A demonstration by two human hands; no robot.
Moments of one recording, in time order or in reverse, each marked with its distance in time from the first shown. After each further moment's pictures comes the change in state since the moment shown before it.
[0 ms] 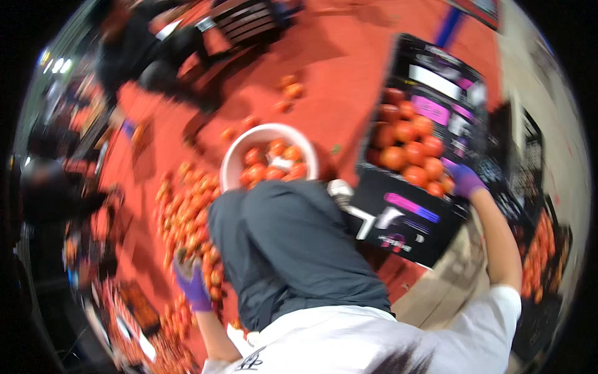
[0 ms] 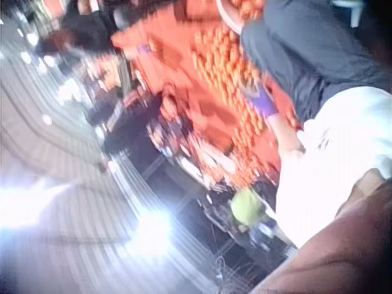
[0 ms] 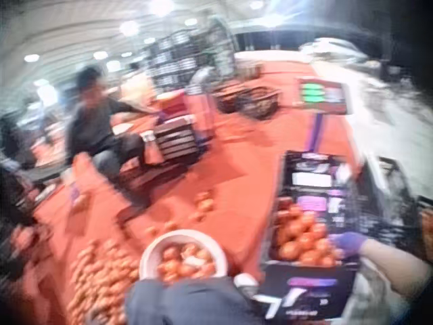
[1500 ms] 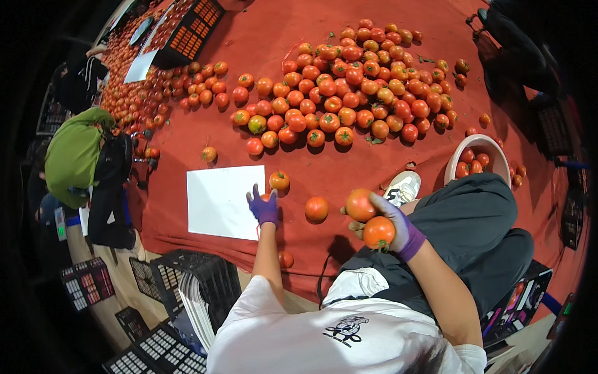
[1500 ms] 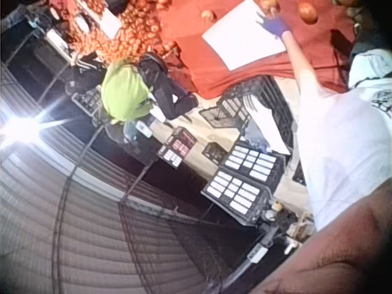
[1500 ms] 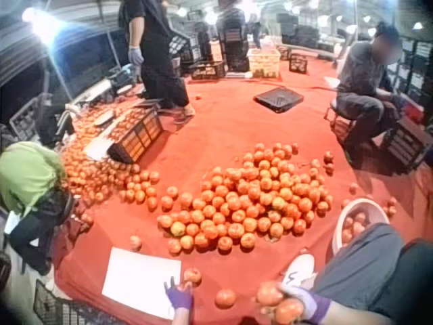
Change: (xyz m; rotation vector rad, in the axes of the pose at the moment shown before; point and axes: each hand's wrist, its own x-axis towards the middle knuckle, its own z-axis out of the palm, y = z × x) left_hand -0.242 -0.397 -0.199 0.508 0.879 -0.915; right_hand -0.021 -0.714 0.273 1.320 -1.534 0.362
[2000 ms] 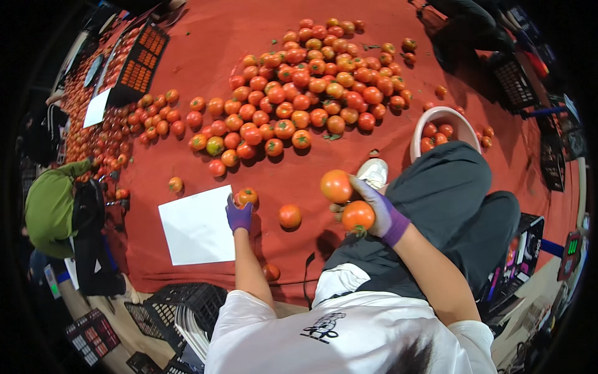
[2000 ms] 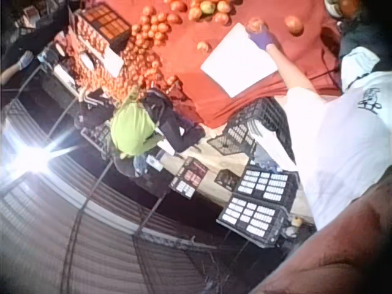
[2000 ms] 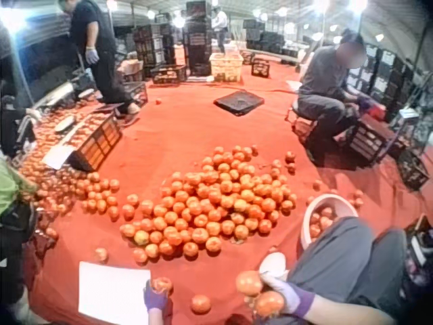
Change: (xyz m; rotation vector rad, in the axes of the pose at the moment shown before) left_hand 0.030 -0.002 0.042 -0.031 -0.303 0.174; right_hand -0.014 -0.009 -0.042 0.050 0.129 -0.201
